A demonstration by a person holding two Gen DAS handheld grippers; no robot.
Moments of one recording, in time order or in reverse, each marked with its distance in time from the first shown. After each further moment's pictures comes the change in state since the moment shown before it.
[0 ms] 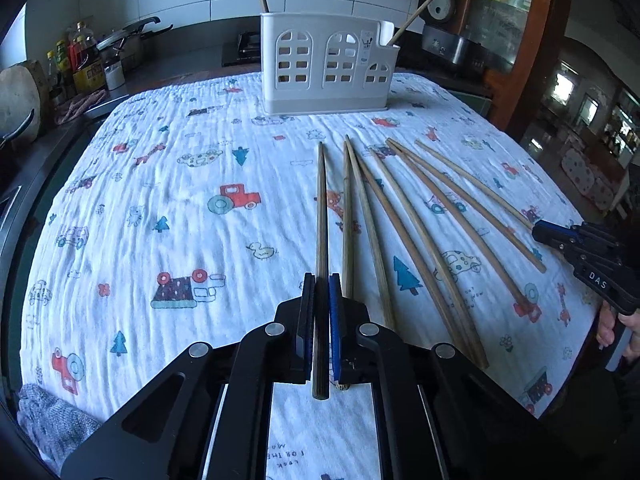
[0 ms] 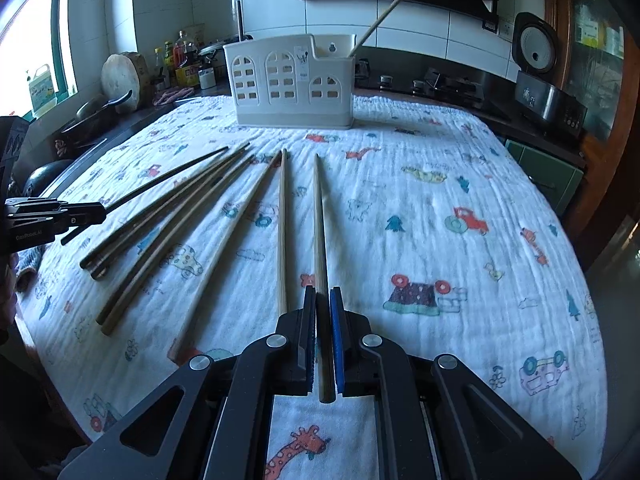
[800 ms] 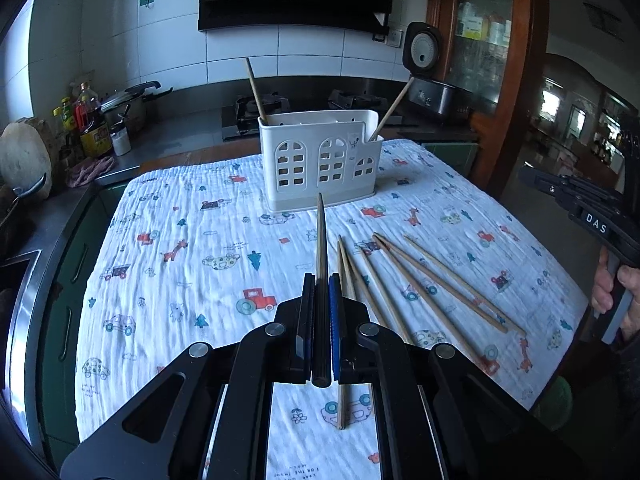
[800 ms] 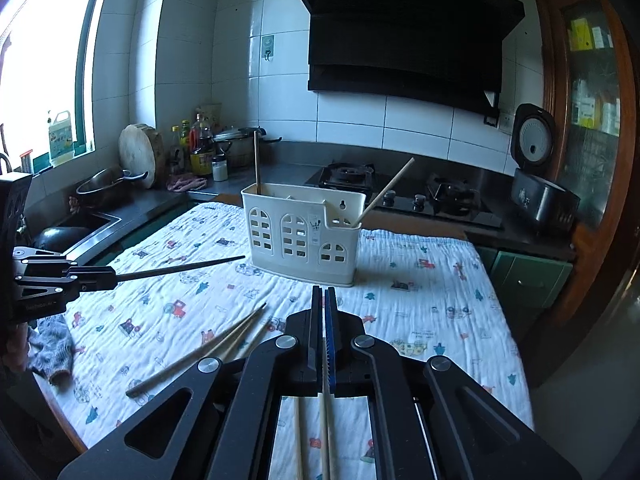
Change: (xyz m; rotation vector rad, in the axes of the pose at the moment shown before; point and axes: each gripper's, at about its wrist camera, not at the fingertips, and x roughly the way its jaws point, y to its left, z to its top) left arm -0.064 -0.002 0.054 0.048 -0.160 0.001; right arm -0.071 0.013 0.112 -0.059 -0.283 -0.006
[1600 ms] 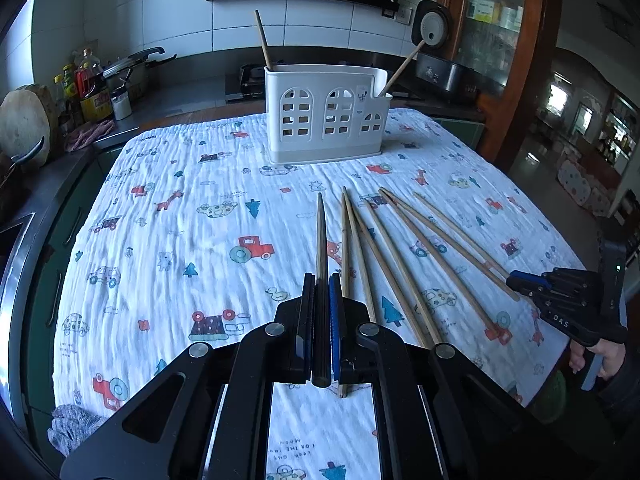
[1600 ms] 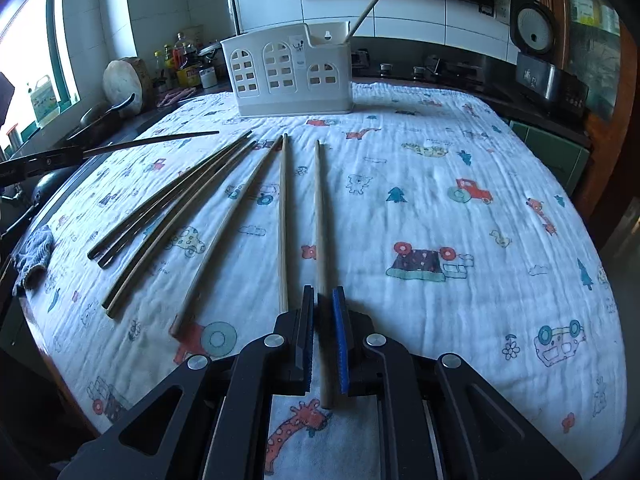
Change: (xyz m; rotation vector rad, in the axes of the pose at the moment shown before) left arm 0.018 0.004 -0.035 -0.040 0.086 0.002; right arm 0.033 -0.010 -0.149 0.110 0.309 0.041
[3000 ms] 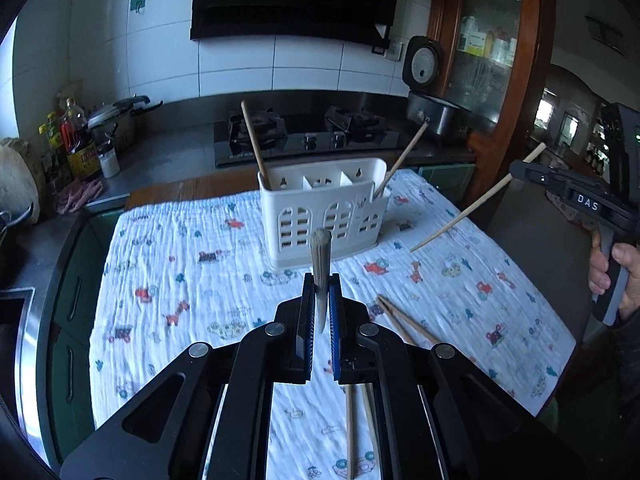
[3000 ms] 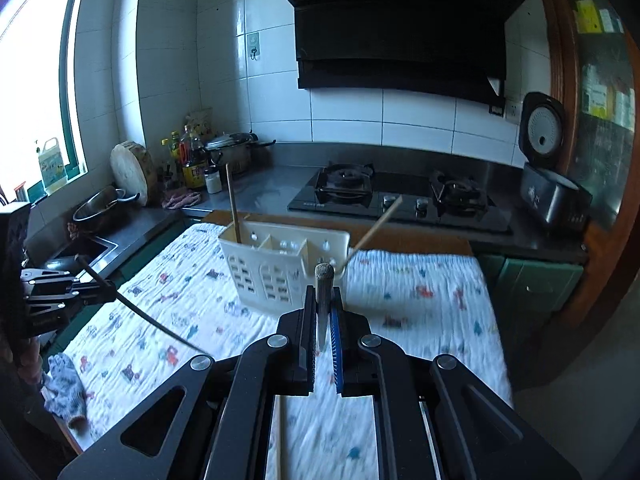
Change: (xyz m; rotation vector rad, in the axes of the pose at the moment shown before) left arm -0.019 0.011 0.134 0.037 -0.105 -0.049; right arm -0.072 -0.011 0.241 -0.065 -0.246 0.009
